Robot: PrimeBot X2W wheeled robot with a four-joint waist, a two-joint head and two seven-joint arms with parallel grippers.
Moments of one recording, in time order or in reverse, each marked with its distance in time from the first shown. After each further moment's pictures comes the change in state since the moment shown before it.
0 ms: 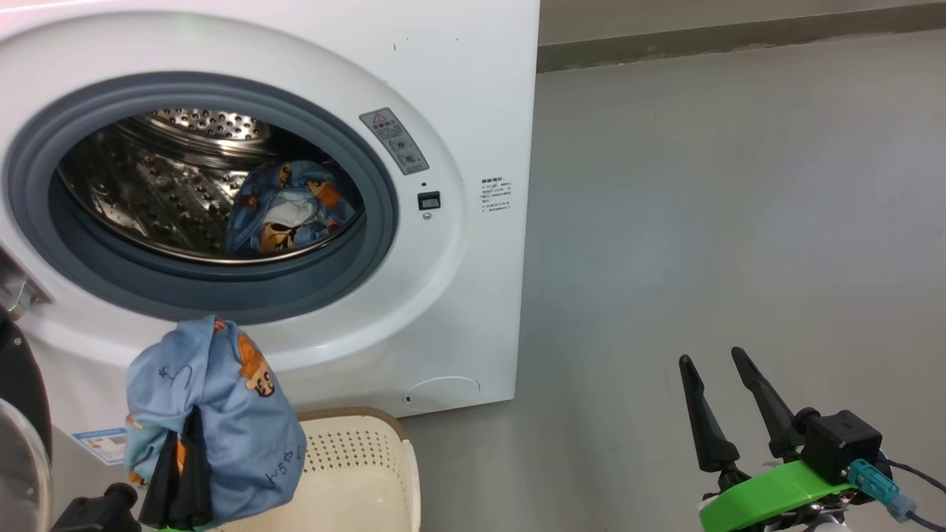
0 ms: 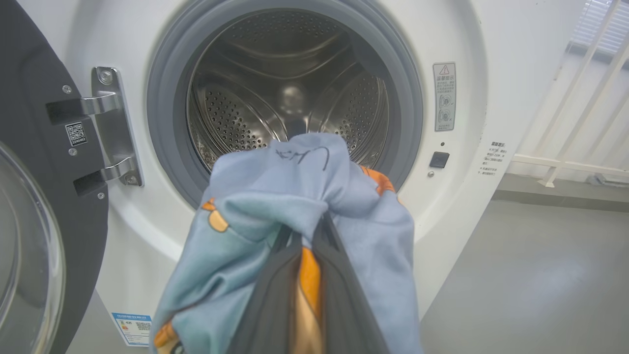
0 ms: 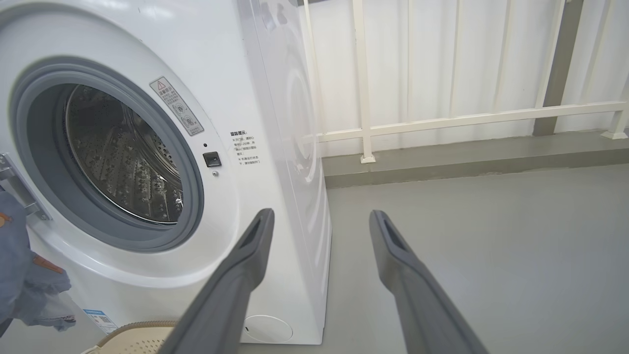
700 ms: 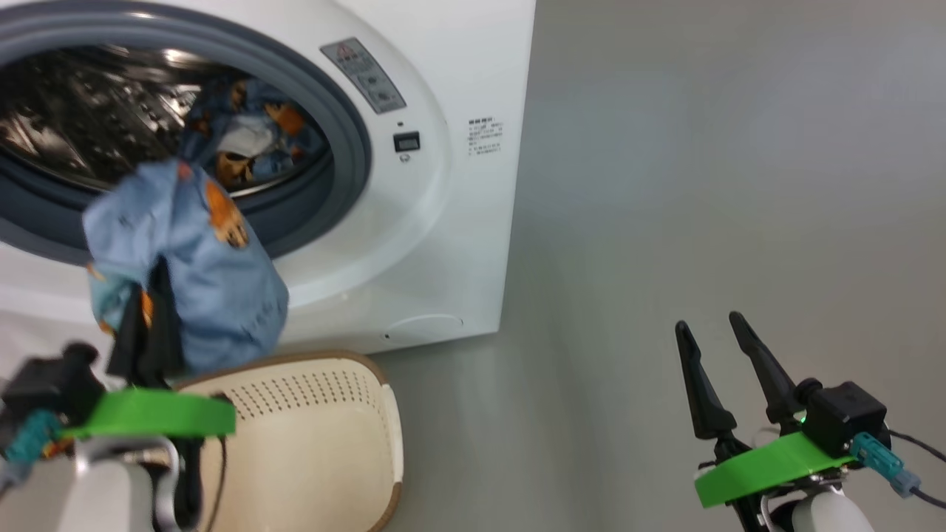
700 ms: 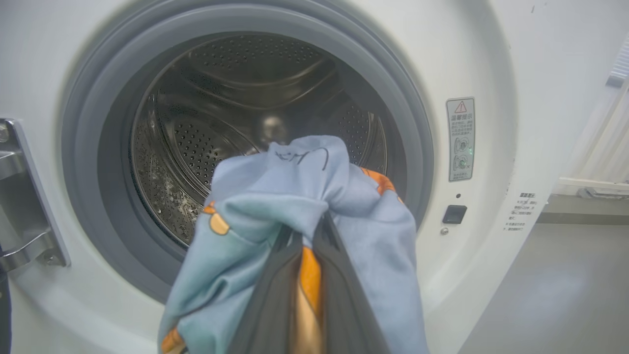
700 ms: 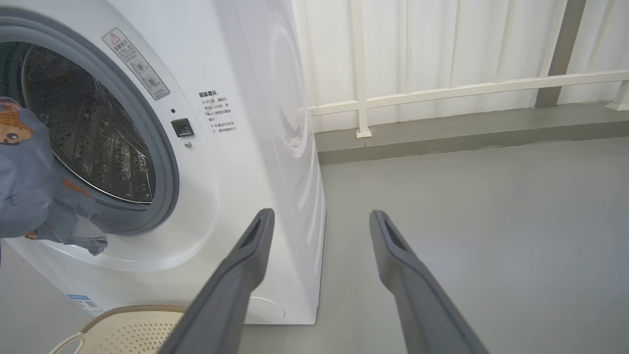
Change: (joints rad) left arm -0.289 0.008 0.015 0.060 0.024 -0.023 0.000; right arm -0.046 0.000 0.008 -0.028 0.001 0.000 0.000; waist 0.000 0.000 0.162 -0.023
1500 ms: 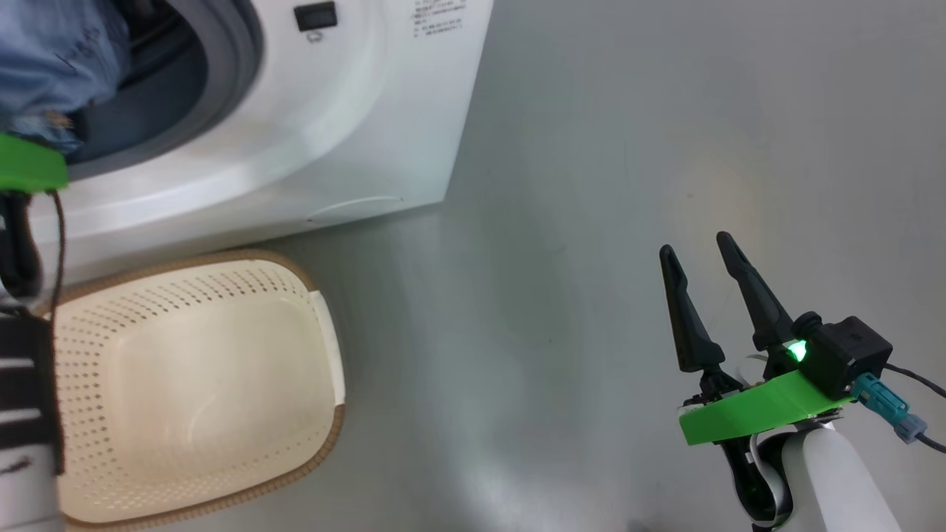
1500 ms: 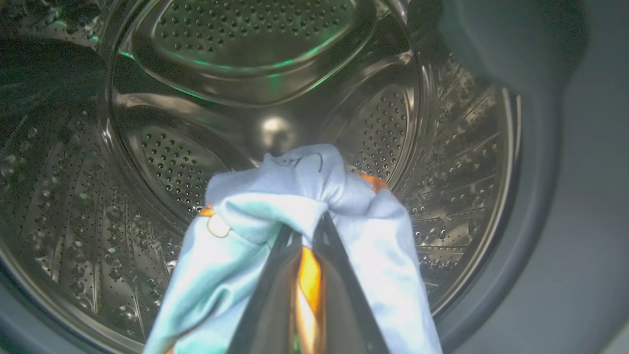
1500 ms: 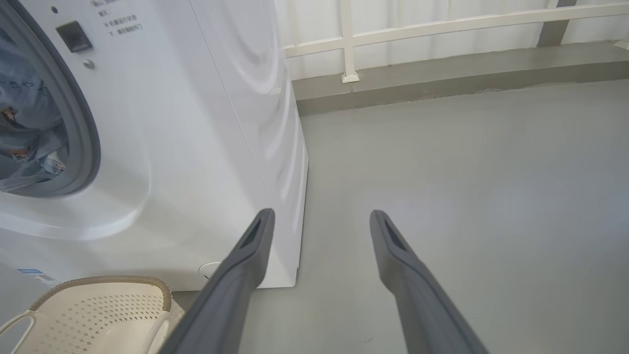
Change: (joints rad) left arm -0.583 0.162 0.053 0.254 0.011 -0.012 0.000; right arm -0.145 -0.001 0.039 -0.040 0.018 0.000 0.000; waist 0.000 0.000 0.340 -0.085
